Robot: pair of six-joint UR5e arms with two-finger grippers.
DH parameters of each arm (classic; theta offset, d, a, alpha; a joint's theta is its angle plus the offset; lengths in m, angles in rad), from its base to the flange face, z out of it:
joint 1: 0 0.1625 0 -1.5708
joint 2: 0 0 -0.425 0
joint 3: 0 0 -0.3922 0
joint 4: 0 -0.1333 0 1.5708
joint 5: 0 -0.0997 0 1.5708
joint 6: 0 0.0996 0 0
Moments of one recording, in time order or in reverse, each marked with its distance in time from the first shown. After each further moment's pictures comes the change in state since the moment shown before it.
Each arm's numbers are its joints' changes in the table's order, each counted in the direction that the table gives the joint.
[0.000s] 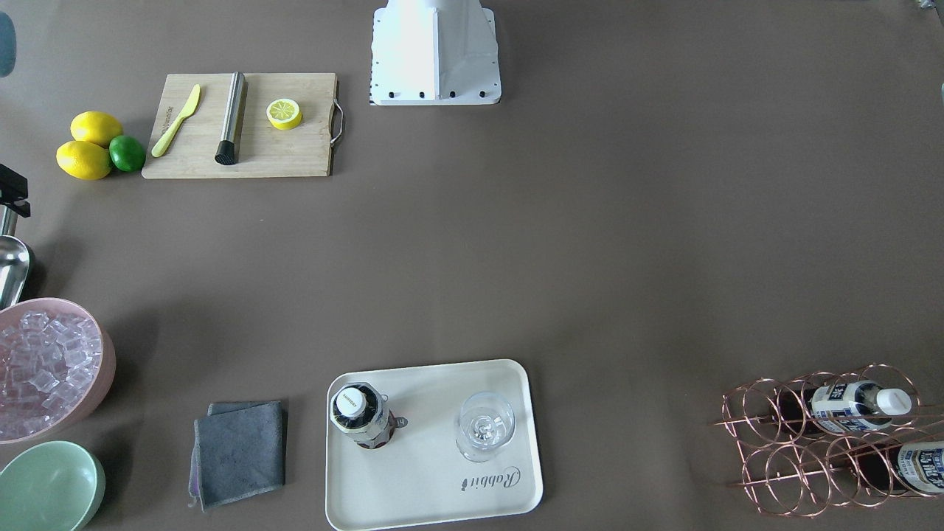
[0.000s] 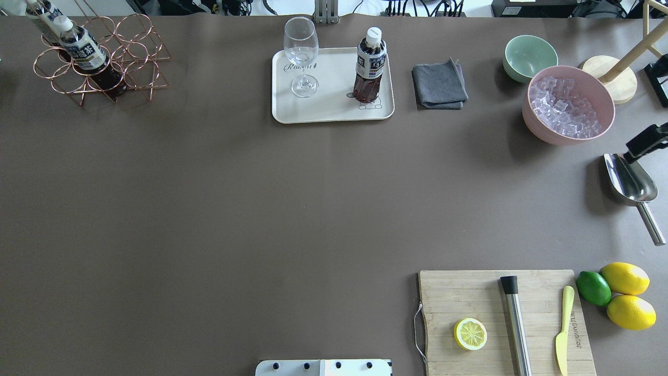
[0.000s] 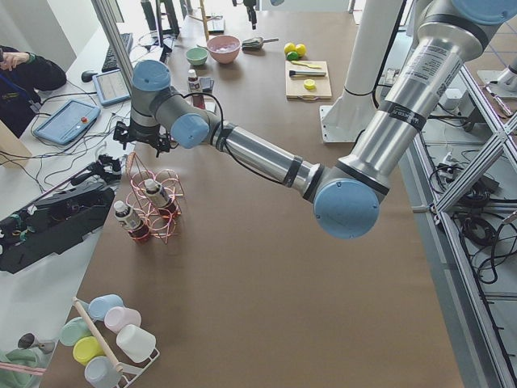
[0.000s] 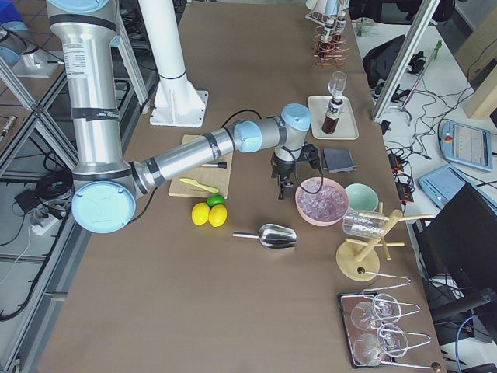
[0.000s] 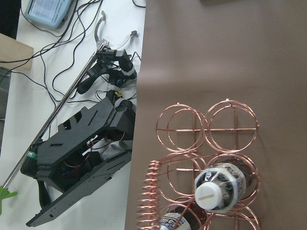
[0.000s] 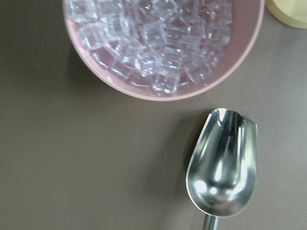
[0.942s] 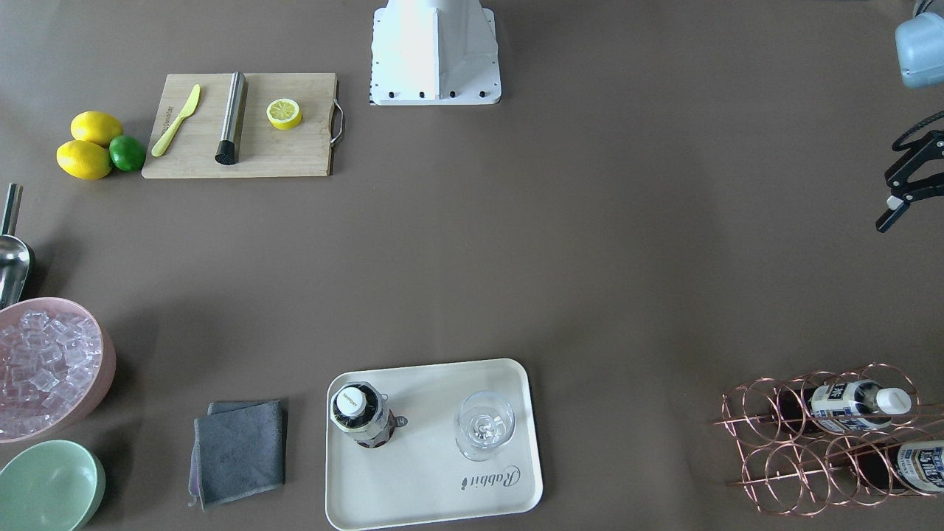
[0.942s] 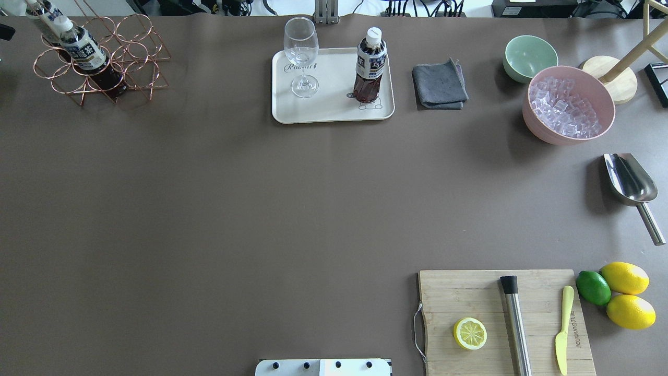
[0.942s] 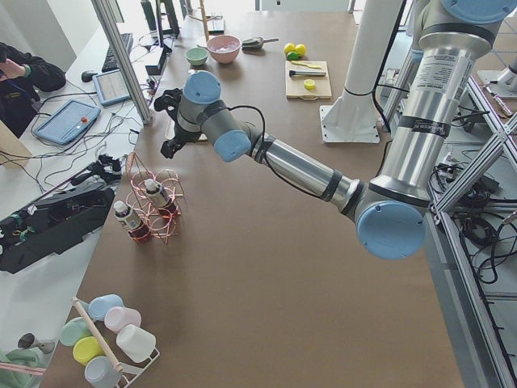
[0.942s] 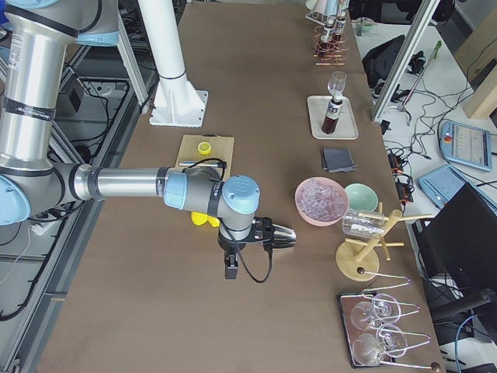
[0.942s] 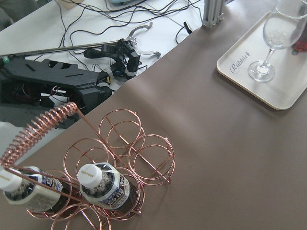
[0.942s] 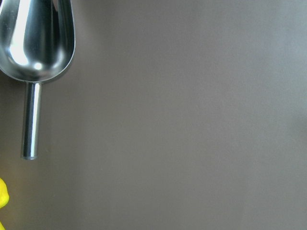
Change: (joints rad) left arm 0.055 -0.227 0.240 0.122 0.049 -1.023; right arm 0.370 0.328 0.036 0.012 0.038 -0.376
